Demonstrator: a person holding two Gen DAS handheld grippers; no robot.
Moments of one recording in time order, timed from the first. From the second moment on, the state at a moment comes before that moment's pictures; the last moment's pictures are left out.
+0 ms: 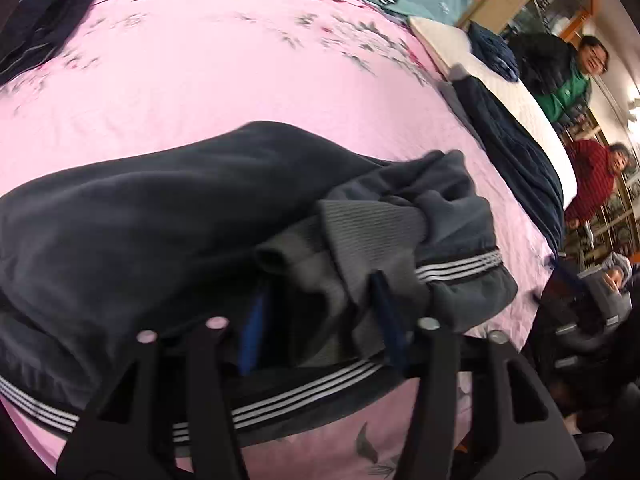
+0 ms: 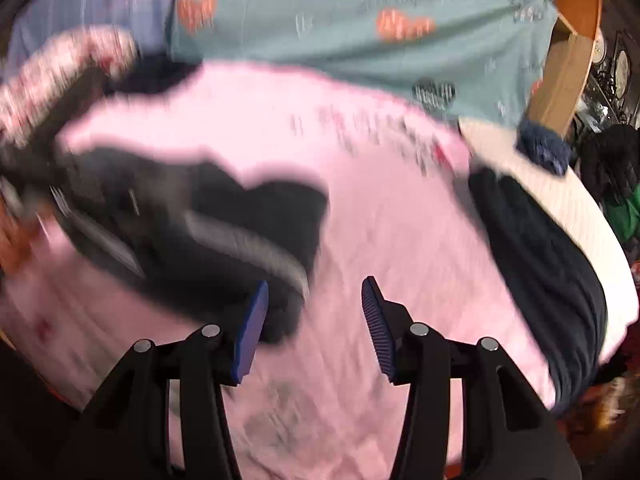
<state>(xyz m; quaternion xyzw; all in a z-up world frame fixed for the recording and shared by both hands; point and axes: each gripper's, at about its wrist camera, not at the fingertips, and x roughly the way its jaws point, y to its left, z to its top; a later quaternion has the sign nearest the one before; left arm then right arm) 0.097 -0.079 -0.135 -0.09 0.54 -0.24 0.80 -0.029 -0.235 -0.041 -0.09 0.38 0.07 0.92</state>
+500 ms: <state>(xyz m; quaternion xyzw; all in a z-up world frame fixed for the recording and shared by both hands) 0.073 -0.042 -0.142 -0.13 0.54 -0.19 0.81 0.033 -0.178 -0.081 -0.15 0.47 0.29 0.82</state>
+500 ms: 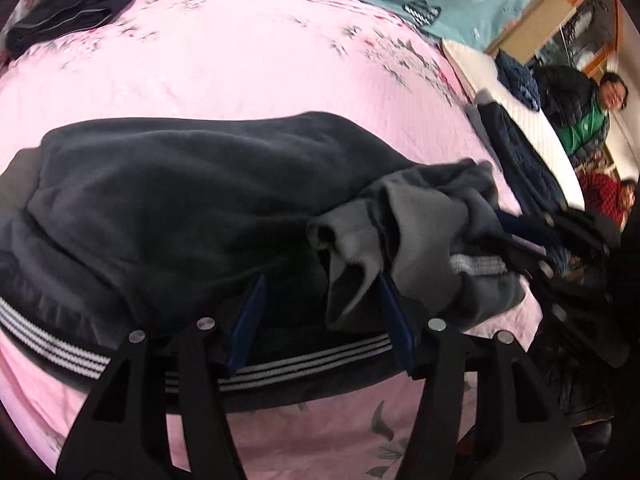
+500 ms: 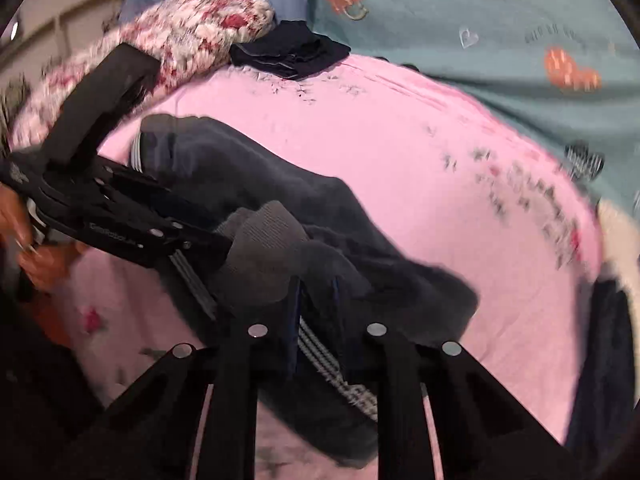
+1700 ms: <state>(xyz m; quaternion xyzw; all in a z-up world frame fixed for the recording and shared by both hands) 0.046 -0.010 -0.083 -0.16 0.46 -0.19 0.85 0.088 -0.110 -0.088 -0.24 0.45 0.46 0.73</state>
